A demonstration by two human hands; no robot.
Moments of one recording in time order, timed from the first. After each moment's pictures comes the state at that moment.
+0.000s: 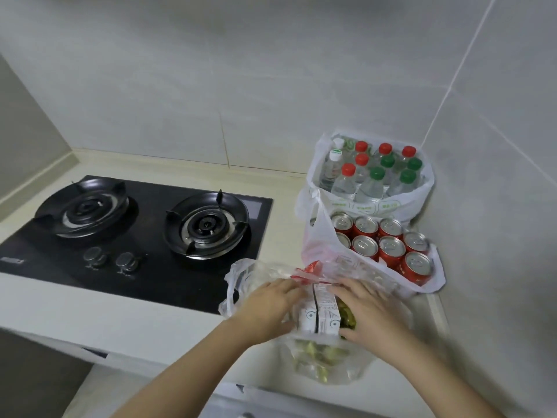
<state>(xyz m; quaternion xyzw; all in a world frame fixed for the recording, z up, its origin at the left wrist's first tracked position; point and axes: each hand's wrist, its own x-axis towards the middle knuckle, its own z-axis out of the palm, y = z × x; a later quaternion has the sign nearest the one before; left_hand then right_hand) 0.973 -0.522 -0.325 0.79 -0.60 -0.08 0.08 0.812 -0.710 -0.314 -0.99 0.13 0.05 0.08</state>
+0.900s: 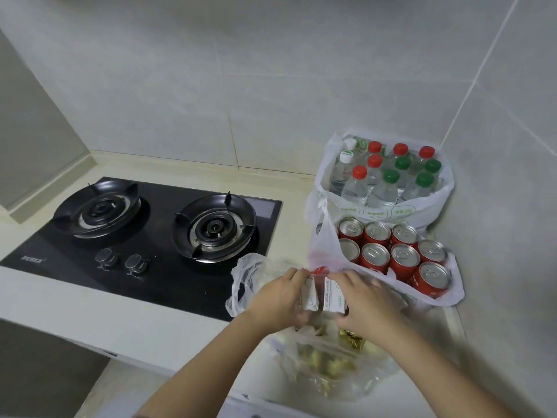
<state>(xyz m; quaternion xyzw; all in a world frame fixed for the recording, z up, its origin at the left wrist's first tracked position) 0.978 -0.554 -0.314 0.85 -0.48 -0.12 0.17 0.858 -0.724 -0.313 -0.99 0.12 0.04 0.08</state>
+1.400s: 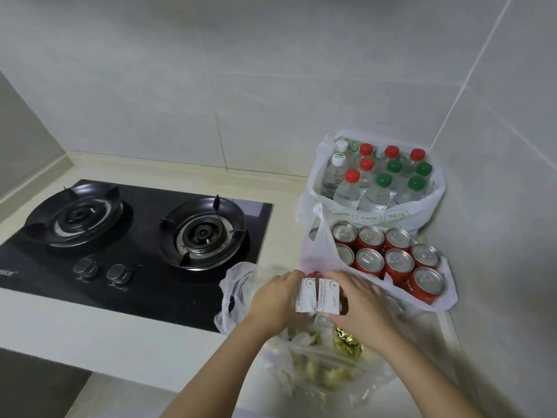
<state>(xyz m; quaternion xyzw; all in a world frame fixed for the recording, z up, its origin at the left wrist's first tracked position) 0.988 -0.570 -0.317 0.87 -0.43 -0.15 0.21 0.859 -0.724 -0.315 -0.96 0.17 -0.07 0.21</state>
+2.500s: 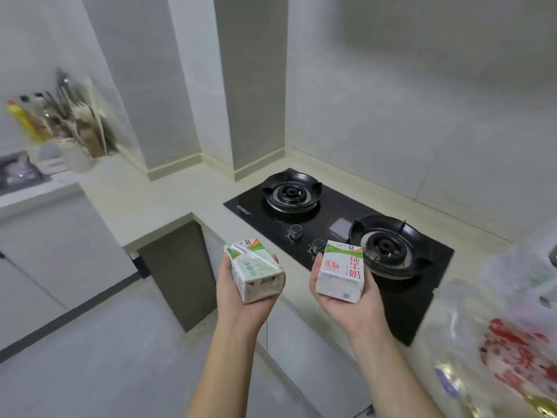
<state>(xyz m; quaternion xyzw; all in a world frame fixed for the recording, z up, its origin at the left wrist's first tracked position) 0.982 -0.167 -0.205 0.12 0.21 -0.09 0.97 0.978 -0.342 -0.206 -0.09 0.23 0.13 0.96</state>
